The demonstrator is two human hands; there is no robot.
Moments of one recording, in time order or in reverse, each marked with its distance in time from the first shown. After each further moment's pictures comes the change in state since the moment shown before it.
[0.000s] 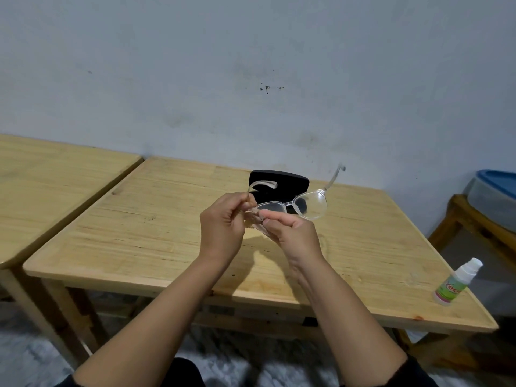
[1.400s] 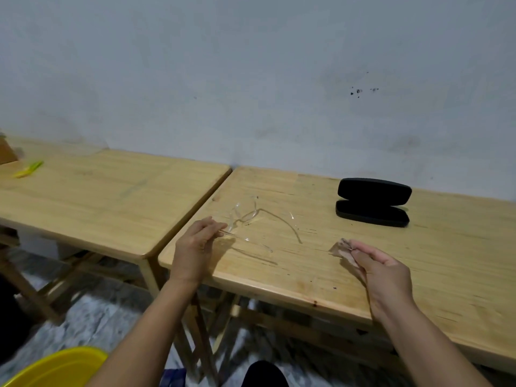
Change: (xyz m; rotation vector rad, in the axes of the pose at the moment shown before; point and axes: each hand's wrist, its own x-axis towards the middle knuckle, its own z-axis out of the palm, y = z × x) left_hand -0.018 -0.095 -0.196 0.642 -0.101 -0.129; right_hand 0.003 0.060 0.027 0.005 0.254 0.134
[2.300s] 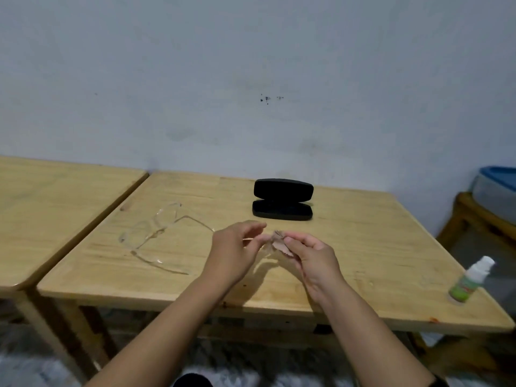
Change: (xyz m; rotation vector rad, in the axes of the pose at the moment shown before) left_hand 0.003 0.194 0.080 -0.392 -0.364 0.034; right_hand 0.006 -0.033 -0.044 0.083 -0.103 0.044
